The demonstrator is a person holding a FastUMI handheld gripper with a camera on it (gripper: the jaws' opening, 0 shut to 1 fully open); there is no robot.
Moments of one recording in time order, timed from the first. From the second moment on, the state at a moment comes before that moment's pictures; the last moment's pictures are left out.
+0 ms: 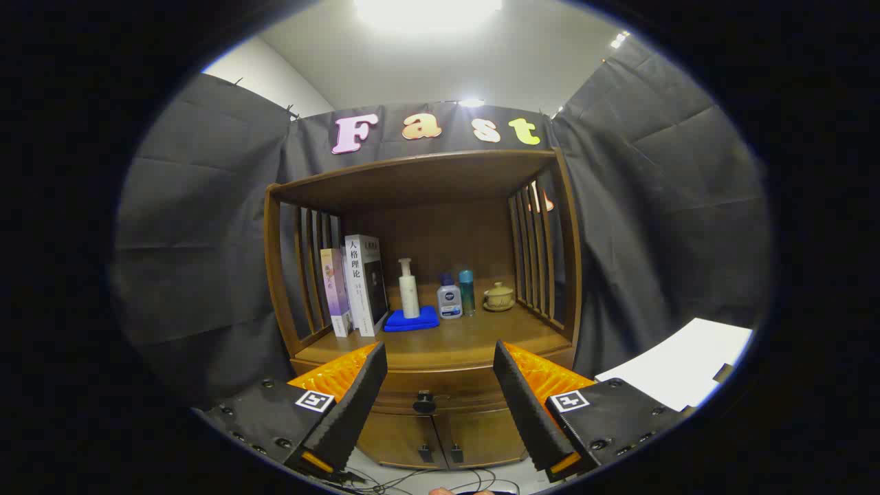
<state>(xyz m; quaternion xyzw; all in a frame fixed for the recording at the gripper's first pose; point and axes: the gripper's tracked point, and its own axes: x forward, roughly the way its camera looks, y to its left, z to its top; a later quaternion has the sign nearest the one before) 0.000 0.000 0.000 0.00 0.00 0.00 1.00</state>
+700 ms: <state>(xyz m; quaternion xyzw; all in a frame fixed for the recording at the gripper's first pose) 0.008 0.004 -0.022 -0.01 0.01 0.00 1.00</state>
